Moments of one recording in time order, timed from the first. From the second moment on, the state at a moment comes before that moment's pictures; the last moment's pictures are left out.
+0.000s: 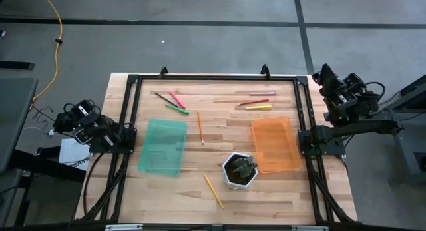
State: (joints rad) left arm -0.09 0.01 0.01 1.24 0.35 0.99; right arm 0.03 0.52 0.60 0.95 0.38 0.26
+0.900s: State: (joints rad) left arm -0.09 0.20 0.57 -0.18 -0.49 0.16; right arm 0.03 0.84 0.79 0.12 0.41 0.53
